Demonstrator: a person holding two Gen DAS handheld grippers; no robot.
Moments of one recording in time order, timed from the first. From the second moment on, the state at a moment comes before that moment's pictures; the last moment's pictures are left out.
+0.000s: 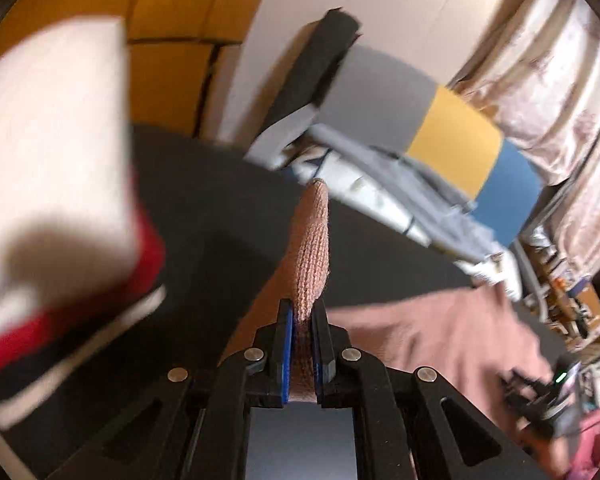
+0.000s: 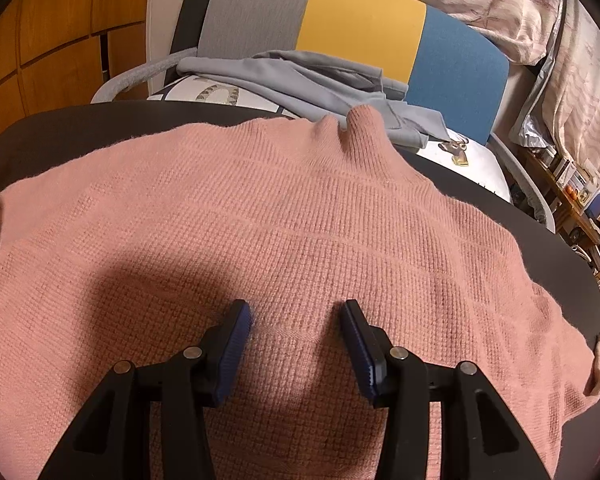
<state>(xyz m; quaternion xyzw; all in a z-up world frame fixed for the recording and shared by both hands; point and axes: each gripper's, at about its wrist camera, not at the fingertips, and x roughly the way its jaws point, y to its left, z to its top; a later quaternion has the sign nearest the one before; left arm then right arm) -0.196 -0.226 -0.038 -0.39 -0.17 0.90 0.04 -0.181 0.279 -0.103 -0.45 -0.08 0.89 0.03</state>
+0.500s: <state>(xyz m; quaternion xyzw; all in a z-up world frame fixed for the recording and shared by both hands) -0.133 -0.263 -0.102 -0.39 -0.21 0.90 -0.04 -0.109 0.151 -0.089 -0.50 -0.05 0.85 -0.13</state>
